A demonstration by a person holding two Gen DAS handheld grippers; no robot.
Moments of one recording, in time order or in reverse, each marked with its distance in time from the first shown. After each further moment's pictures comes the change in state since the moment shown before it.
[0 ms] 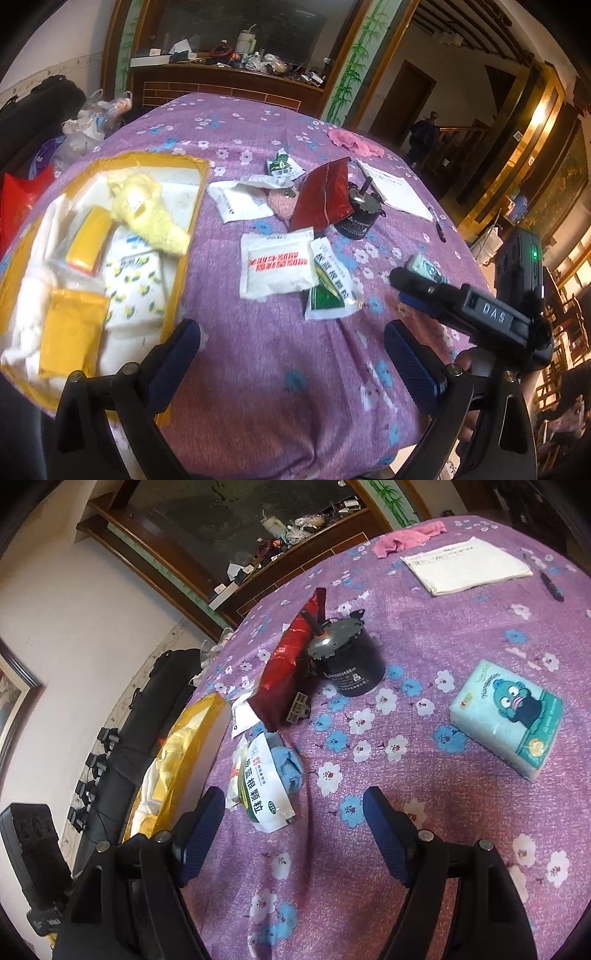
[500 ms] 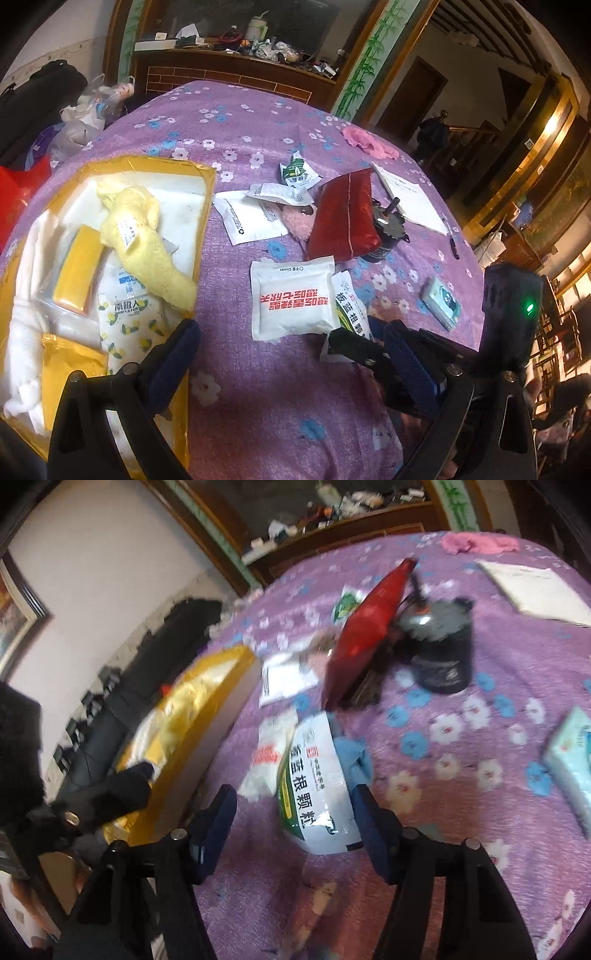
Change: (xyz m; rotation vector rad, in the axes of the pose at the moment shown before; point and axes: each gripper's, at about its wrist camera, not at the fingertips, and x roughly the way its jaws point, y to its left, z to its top) left arm 0.031 0.021 0.042 -0.054 0.057 0.012; right arm 0.064 0.054 -0.004 -0.234 0.140 -0.088
